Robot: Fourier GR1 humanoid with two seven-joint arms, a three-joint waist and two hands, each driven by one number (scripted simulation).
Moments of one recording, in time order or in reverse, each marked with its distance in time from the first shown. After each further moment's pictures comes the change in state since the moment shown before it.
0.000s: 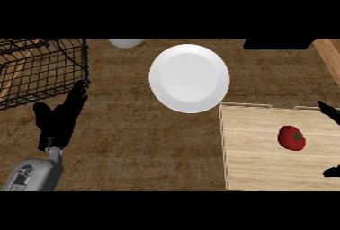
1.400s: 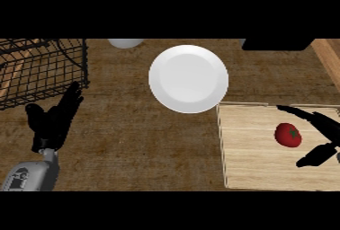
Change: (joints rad) left arm 0.022 -0.065 0.123 -0.019 -0.087 -0.109 0.022; right arm -0.130 0.134 0.037 0.031 0.352 0.000 0.116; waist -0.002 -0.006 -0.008
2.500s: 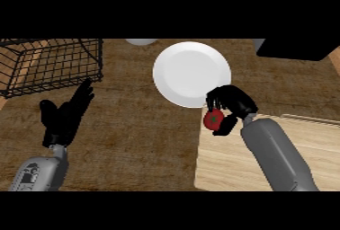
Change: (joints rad) left arm -0.036 -0.038 -0.026 -0.004 -0.034 -0.034 0.020; right arm -0.226 0.443 0.145 -0.185 0.243 -0.175 0.493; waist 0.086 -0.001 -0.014
